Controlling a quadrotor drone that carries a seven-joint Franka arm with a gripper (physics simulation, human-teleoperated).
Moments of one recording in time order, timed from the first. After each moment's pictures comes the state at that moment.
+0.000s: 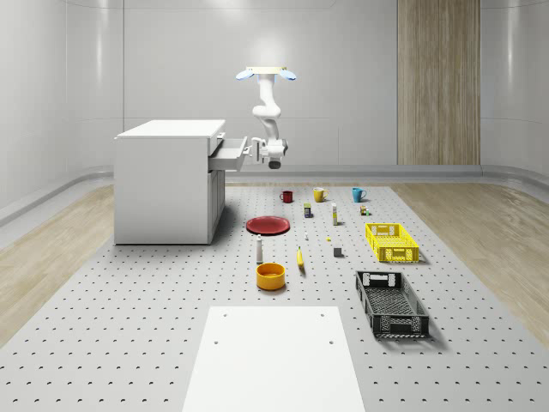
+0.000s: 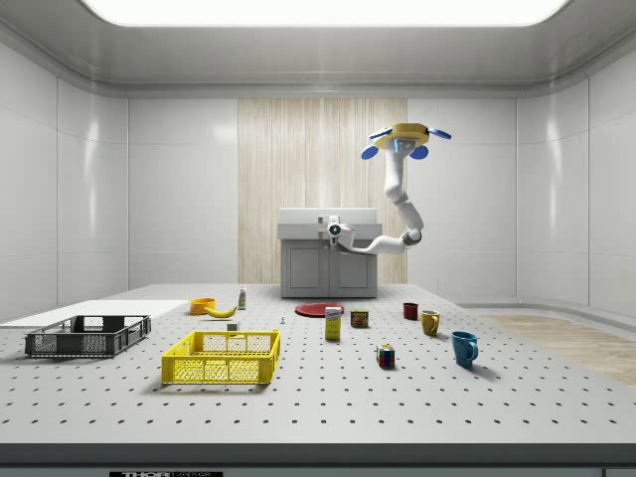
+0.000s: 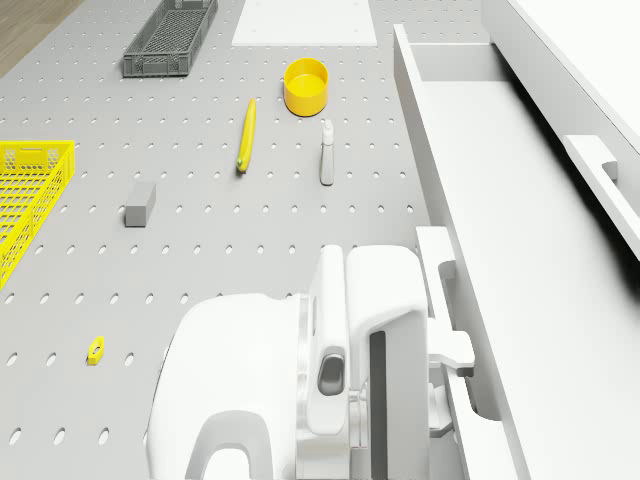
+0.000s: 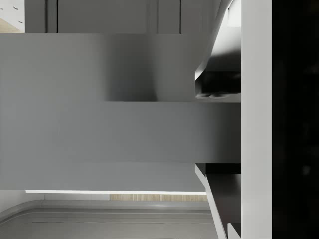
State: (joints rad) arm 0.45 -0.54 -0.53 -2.34 1.31 1.63 0.50
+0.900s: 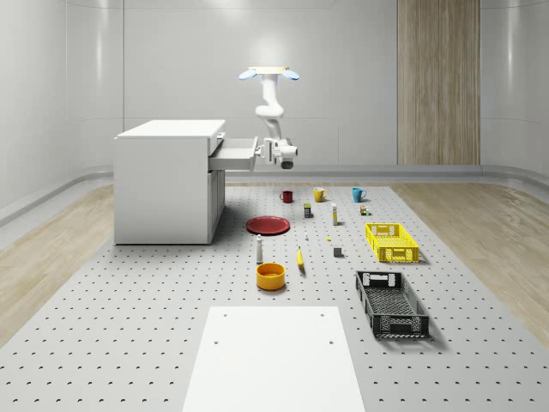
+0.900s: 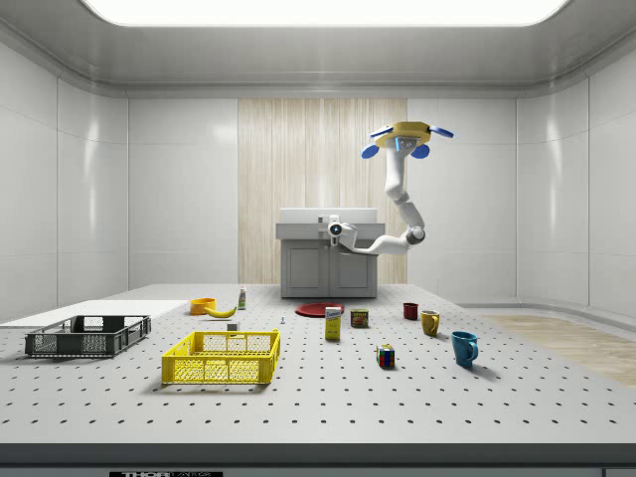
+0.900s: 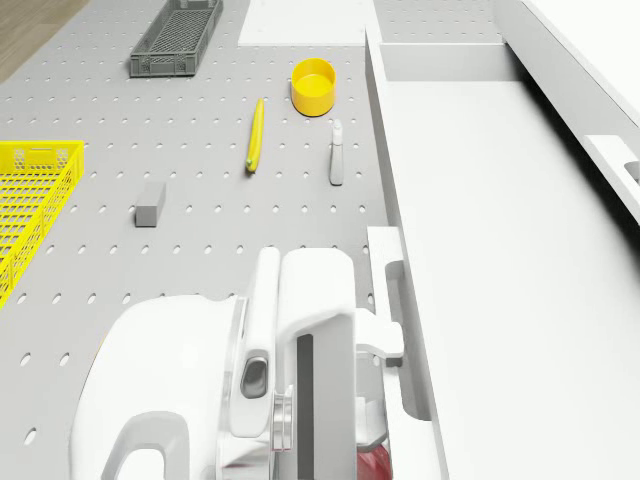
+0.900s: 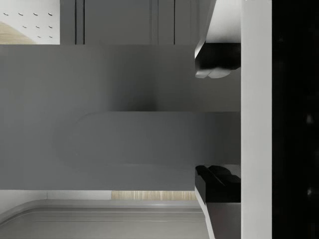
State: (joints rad) arm 0.46 -0.52 -0.67 -2.28 1.22 1.52 0.51
